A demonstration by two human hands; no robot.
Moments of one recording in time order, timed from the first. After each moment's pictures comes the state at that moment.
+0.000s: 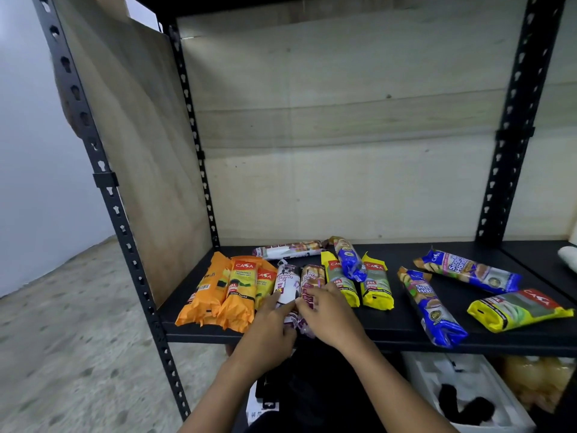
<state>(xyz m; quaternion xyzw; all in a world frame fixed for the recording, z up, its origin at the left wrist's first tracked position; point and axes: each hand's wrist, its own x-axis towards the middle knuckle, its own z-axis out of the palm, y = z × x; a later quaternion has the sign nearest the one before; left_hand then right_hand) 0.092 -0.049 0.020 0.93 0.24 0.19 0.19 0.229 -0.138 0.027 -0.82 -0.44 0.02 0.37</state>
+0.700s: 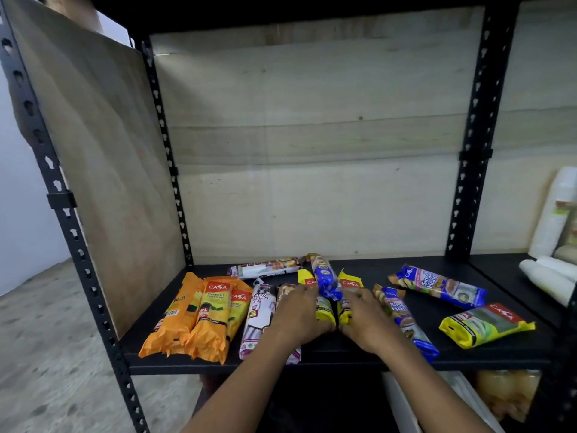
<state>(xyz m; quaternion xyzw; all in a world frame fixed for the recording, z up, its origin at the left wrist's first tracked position) 0.213 -0.069 0.061 0.96 0.22 0.11 0.11 0.321 -0.205 0.050 -0.89 -0.41 0.04 0.21</state>
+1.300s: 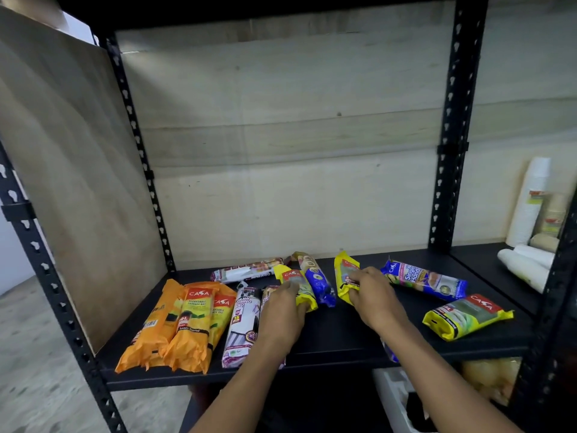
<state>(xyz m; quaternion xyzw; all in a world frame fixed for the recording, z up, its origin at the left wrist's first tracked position) 0.227 -0.069 0.047 0.92 0.24 0.27 0.14 0.355 -0.222 0.074 -0.89 -0.34 -0.08 0.29</state>
